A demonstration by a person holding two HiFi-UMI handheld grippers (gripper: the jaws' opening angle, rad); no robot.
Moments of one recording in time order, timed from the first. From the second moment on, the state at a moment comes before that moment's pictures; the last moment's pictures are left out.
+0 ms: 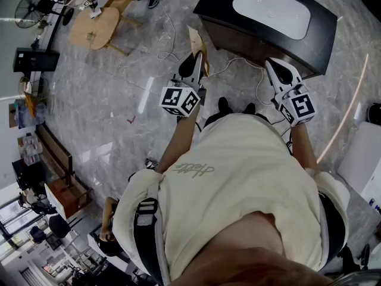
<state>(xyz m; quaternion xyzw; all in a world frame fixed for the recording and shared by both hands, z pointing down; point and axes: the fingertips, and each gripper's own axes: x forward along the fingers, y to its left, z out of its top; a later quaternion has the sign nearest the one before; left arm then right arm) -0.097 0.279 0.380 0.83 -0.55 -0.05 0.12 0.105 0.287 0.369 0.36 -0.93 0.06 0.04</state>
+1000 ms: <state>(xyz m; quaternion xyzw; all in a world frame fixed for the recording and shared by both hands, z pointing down) -0.158 0.231 0.396 0.85 -0.51 -0.05 0.13 0.046 0.248 0.375 0.40 -0.92 0.06 0.04</state>
